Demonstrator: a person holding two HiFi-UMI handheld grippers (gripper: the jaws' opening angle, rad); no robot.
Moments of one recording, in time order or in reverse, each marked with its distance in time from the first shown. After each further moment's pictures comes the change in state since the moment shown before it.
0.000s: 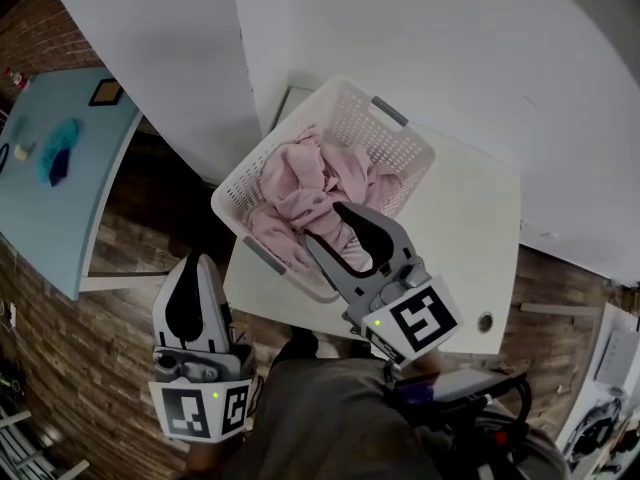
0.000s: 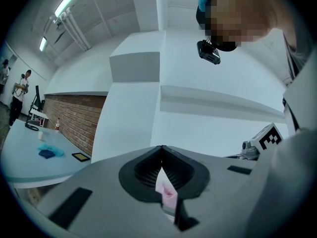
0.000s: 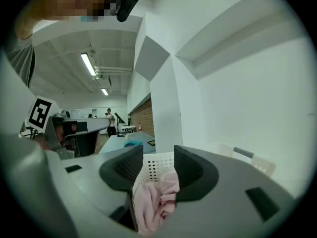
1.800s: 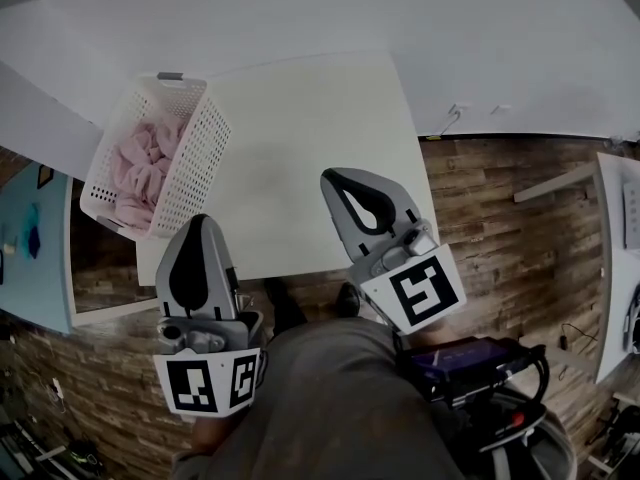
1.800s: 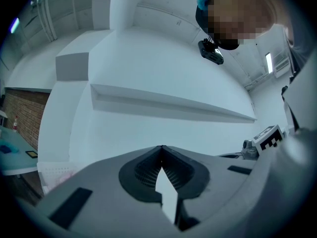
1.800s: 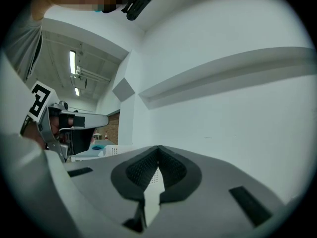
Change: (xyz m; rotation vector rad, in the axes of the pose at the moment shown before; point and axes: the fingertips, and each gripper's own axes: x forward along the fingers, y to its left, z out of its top) left arm -0.061 -0.361 -0.032 0.094 -0.010 -0.384; right arm -0.368 -0.110 -0.036 -0.049 -0.195 -0.420
